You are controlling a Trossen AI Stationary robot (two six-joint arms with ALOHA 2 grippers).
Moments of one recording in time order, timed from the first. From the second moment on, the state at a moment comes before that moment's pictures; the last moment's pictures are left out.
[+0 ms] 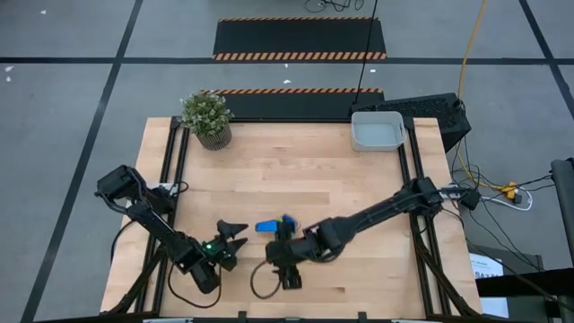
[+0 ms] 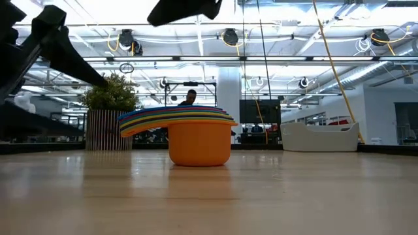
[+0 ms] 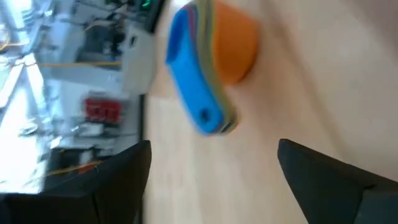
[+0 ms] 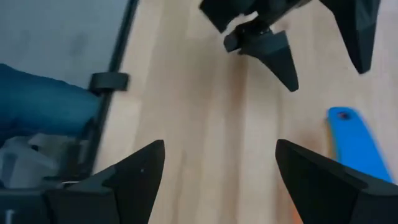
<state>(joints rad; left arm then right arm) -0.85 1.72 0.68 -0.13 -1.15 0.10 0.39 2.03 1.79 -0.63 0.08 0.29</state>
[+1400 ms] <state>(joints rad) -0.60 1.99 1.00 -0.20 -1.10 0.19 0.63 1.94 1.79 -0.89 0.53 0.53</state>
